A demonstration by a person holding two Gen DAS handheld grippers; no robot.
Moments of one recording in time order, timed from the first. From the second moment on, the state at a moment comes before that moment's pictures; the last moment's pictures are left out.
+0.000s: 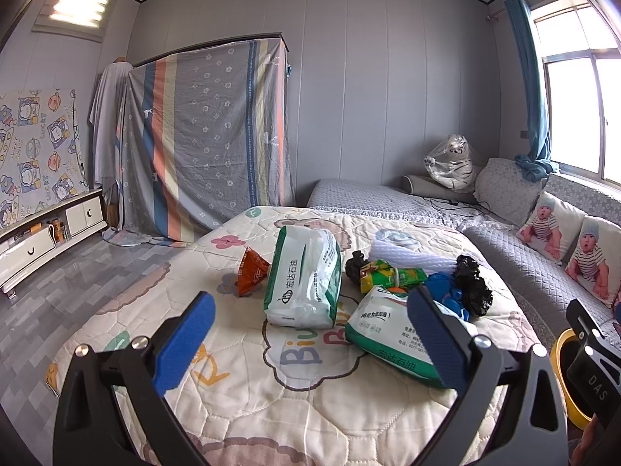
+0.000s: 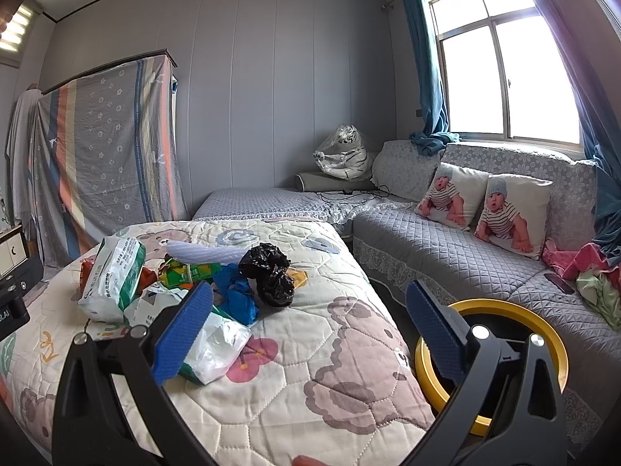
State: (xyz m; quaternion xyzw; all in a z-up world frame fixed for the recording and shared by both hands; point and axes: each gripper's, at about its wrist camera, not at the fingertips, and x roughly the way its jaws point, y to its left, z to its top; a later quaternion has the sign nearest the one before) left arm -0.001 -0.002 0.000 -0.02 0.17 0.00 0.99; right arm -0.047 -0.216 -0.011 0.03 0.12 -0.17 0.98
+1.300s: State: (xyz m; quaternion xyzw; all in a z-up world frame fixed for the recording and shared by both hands) left arm 0.002 0.000 -0.012 -0.02 0.17 0.00 0.98; right arm -0.047 -0.217 -0.016 0.03 0.13 -0.17 0.98
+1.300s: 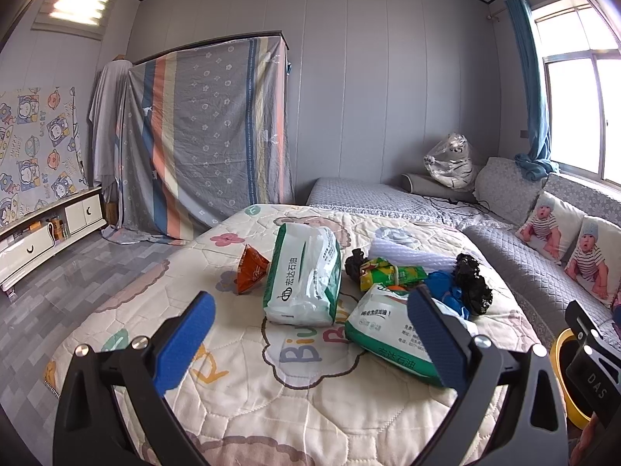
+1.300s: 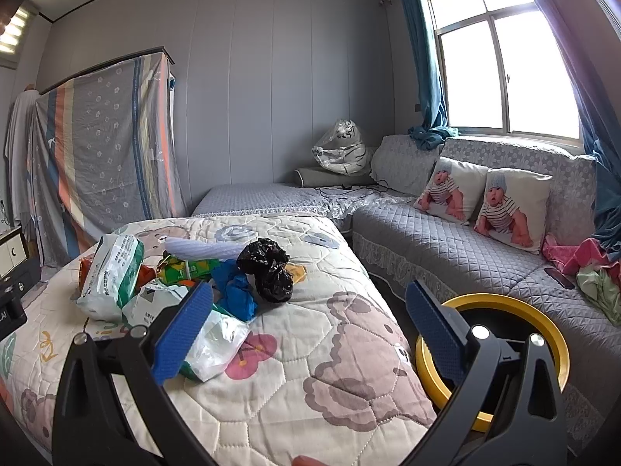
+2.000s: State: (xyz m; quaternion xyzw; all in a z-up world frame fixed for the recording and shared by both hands) left arm 0.039 0.026 -0.027 -0.04 0.24 -0.04 0.97; right arm -0.013 -0.214 -0.033 0.01 0.19 -0.07 0.98
